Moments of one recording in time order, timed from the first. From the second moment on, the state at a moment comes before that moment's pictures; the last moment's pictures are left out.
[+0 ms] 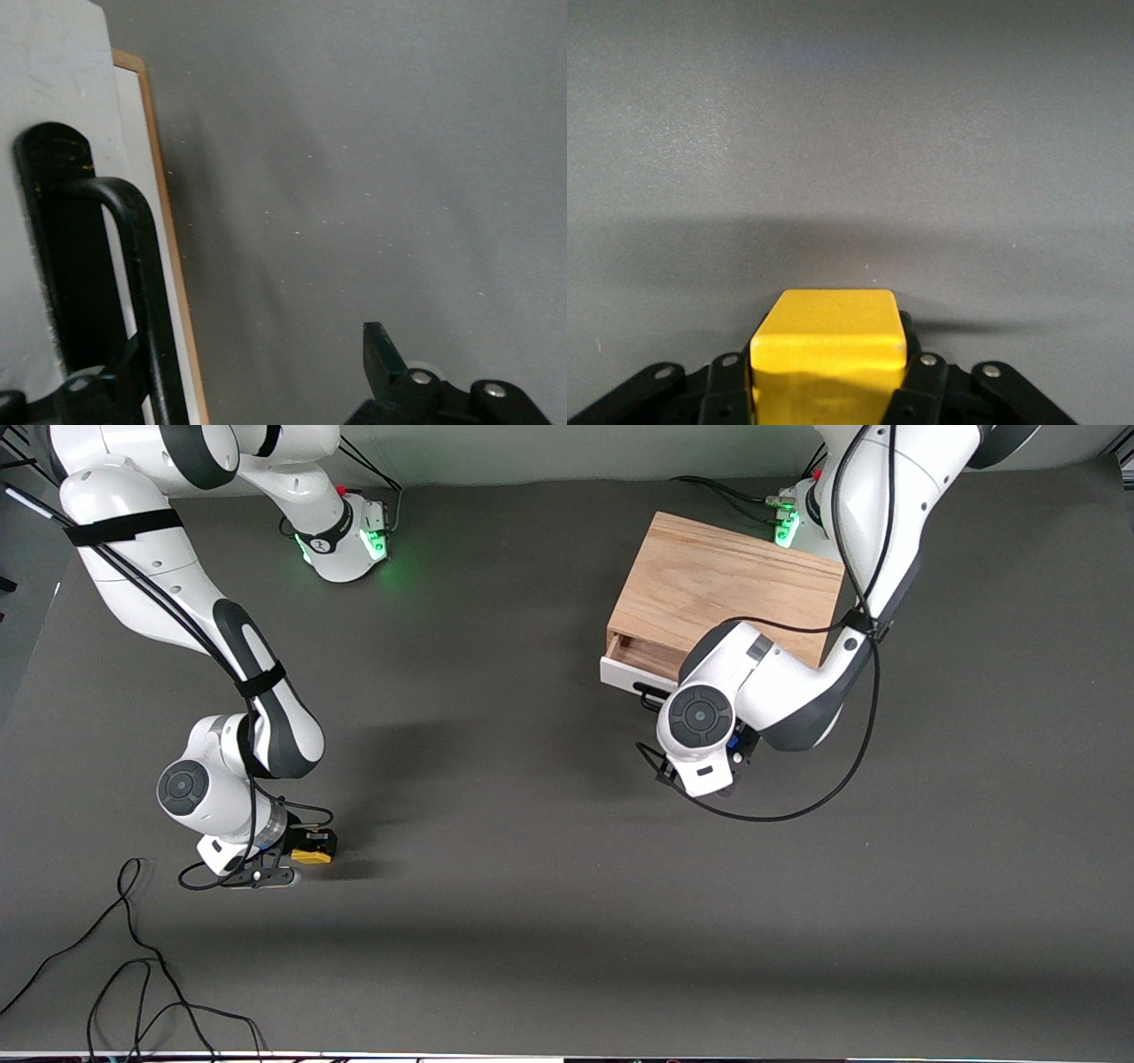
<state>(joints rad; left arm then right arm) -0.19 0.62 -0.47 -1.59 0.18 1.89 -1.80 0.03 0.66 0.01 -1.82 0.02 2.56 0.01</state>
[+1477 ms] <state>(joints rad) -0.27 0.68 -0.38 -1.45 0.18 2.03 -1.83 0.03 0.66 0.01 -1.82 -0.01 2.57 0.01</state>
